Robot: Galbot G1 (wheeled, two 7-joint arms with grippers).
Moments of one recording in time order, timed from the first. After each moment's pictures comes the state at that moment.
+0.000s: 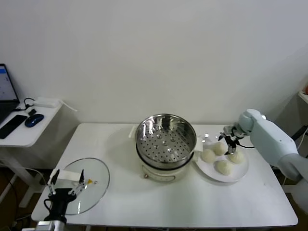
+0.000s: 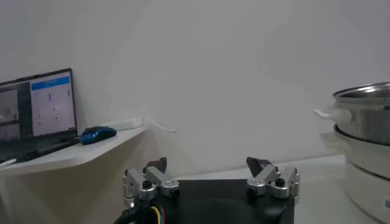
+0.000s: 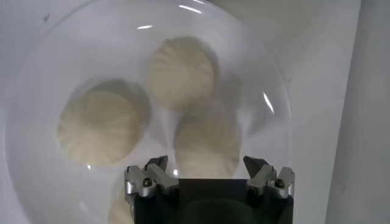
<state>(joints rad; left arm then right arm) 1.67 -1.49 -0.82 -2.00 -0.04 -0.13 0.09 -0.01 1.02 -0.52 0.55 -0.41 0.23 -1.09</state>
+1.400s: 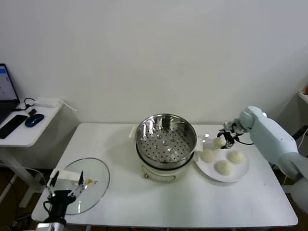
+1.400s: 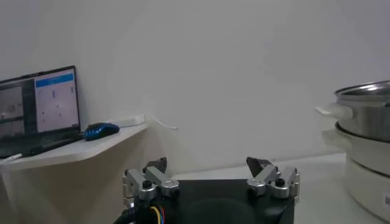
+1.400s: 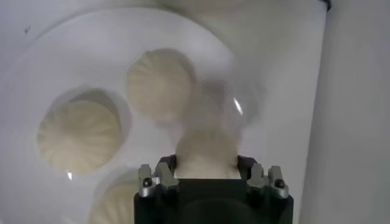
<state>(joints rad) 1.69 -1.50 -0.82 -2.00 -0.05 -0.14 0.09 0.05 0.93 -0.57 0.74 -0.32 0.23 -1.09</state>
